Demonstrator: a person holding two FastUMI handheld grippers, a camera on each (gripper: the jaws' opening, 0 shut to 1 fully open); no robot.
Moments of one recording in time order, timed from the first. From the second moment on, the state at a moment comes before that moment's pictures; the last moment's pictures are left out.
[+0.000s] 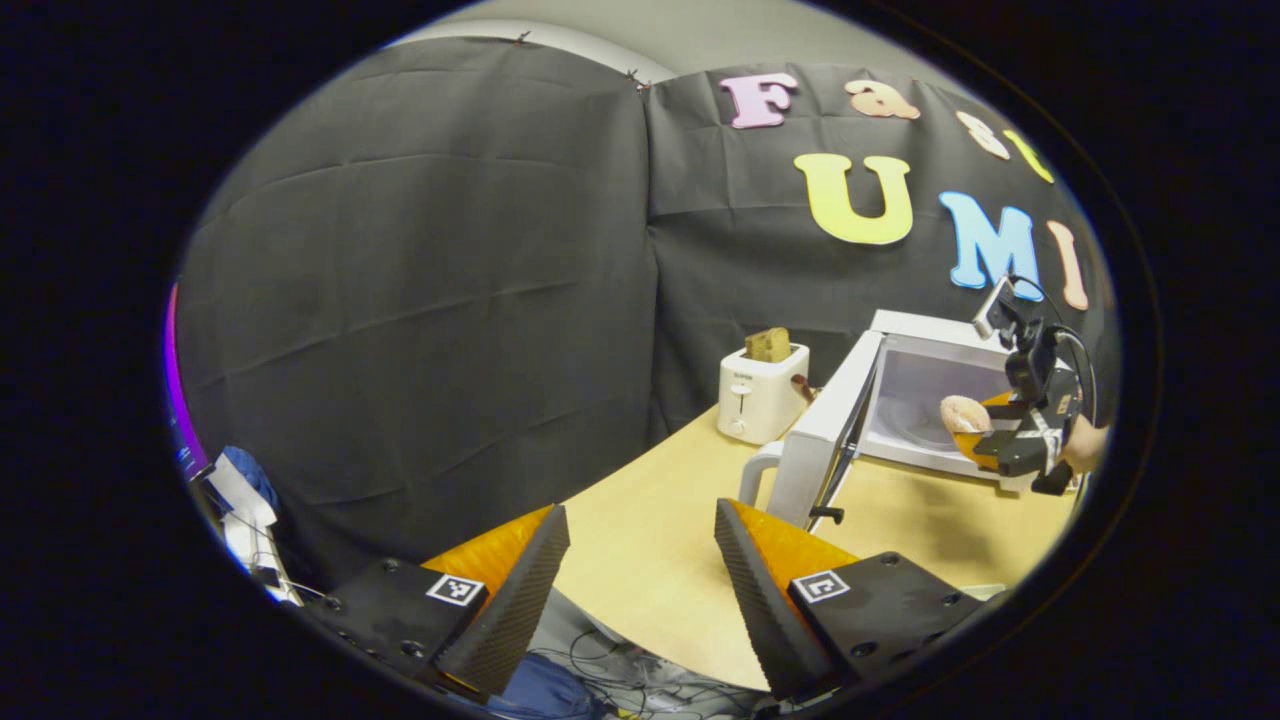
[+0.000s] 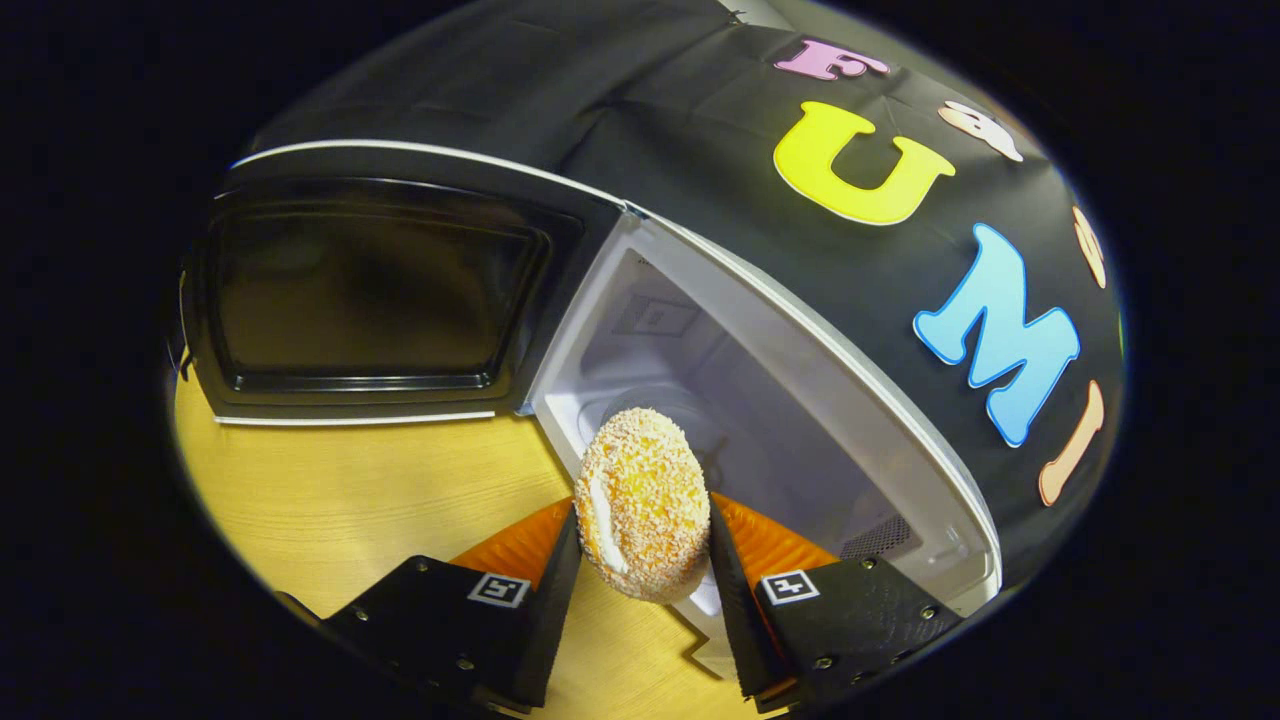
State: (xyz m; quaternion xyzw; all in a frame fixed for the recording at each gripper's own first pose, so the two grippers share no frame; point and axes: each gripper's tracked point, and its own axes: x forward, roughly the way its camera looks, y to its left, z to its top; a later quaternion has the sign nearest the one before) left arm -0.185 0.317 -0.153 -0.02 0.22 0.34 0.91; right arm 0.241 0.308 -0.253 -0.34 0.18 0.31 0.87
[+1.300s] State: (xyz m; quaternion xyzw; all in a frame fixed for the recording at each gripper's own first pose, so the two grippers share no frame) left arm -0.231 0.295 -0.161 -0.02 0.27 0.39 0.88; right arm 0.320 0.325 -0.293 -0.39 0.14 0.28 0.86
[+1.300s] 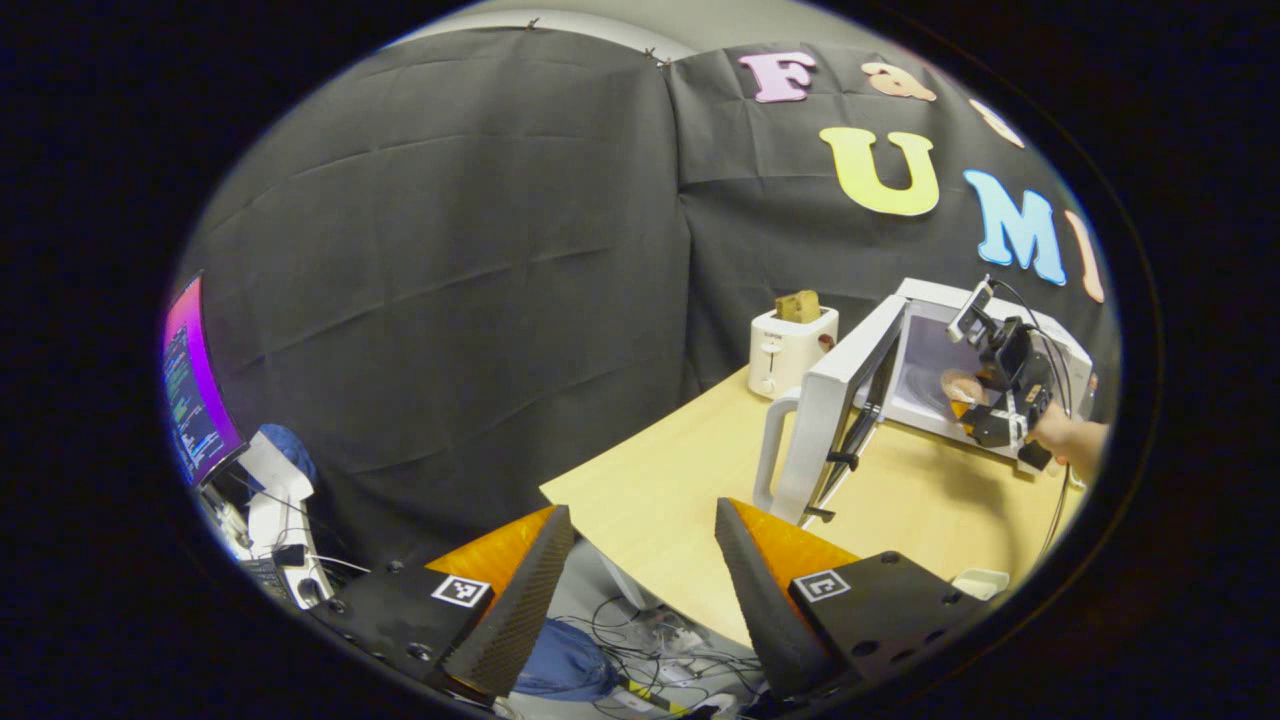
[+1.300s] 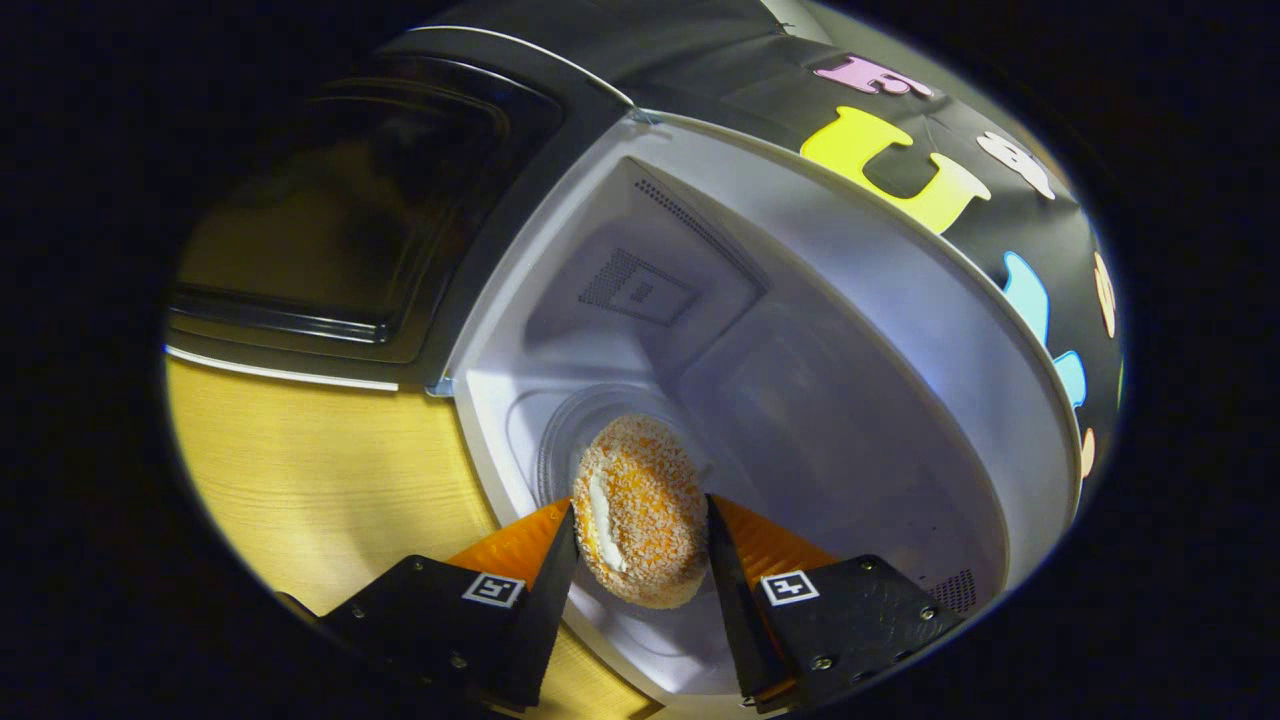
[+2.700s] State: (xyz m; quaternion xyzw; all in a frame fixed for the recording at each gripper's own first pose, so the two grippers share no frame) left arm -0.144 0.350 -0.139 -0.01 0.17 0.31 0.94; right arm 0.146 0.271 -0.089 -0.18 0.05 0.30 0.94
